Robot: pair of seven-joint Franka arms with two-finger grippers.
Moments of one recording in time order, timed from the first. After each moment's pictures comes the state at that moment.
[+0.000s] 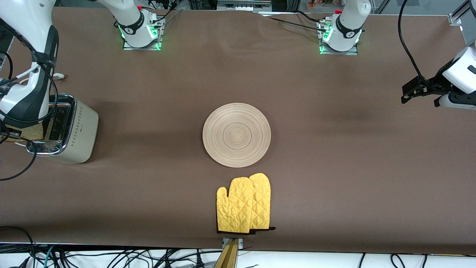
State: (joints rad) left arm -0.03 -0.01 0.03 -1.69 0.00 1.70 0.08; right arm 0.45 0.61 -0.81 -1.34 -0.19 1.67 -0.05
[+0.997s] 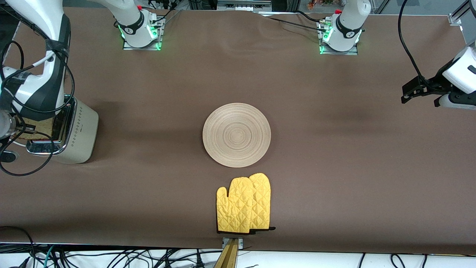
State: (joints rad) left arm -0.03 -0.01 0.03 -1.69 0.00 1.70 0.08; right arm 0.57 0.58 -0.84 -1.34 -0.19 1.59 -0.04
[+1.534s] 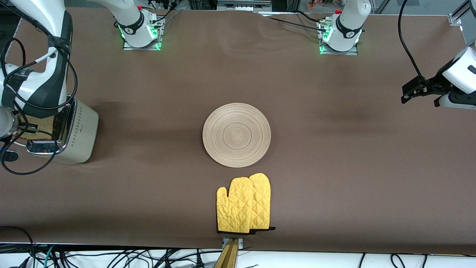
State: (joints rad) left arm -0.03 -0.01 0.03 -1.69 0.00 1.70 0.08; right arm 0.58 0.57 -0.84 -1.34 -0.19 1.59 -0.04
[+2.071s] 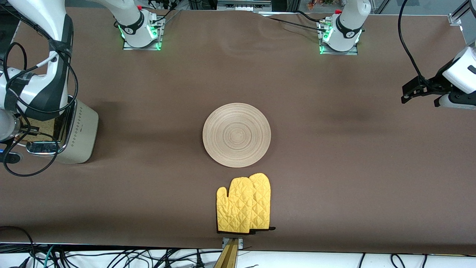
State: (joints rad) left arm -0.03 -0.01 0.03 -1.69 0.00 1.70 0.08; right arm 0.57 0.59 -0.84 -1.36 -0.17 1.63 -0.04
